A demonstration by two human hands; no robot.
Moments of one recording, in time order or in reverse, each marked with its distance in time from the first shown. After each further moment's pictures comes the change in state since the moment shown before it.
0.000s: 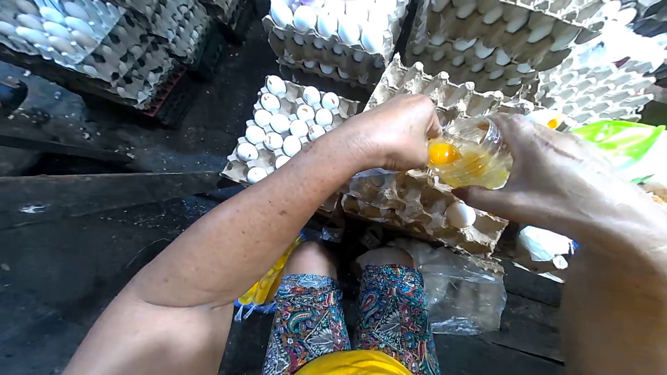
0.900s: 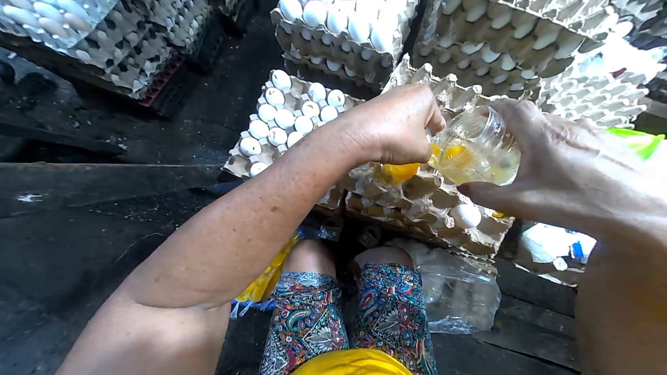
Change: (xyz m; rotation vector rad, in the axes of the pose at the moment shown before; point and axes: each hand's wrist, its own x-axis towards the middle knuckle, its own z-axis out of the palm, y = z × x) left_hand -0.015 -0.013 -0.009 -0.027 0.049 0.027; right_hand 0.009 -0.018 -0.015 -0.049 -0.031 -0.042
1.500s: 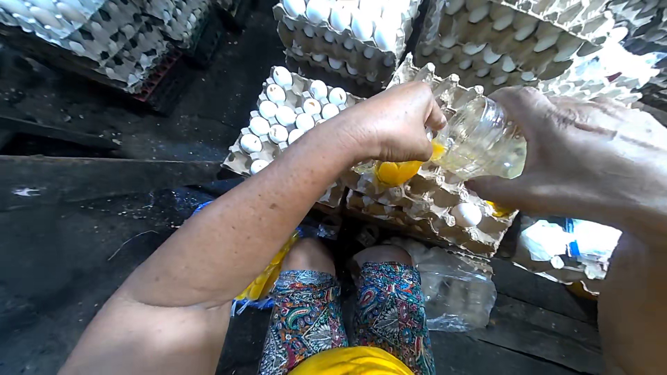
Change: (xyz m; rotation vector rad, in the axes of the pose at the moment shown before) left_hand -0.006 -0.006 -0.001 -0.078 0.015 0.008; right_hand 0.007 -0.013 -0.020 -0.120 -0.013 -0.055
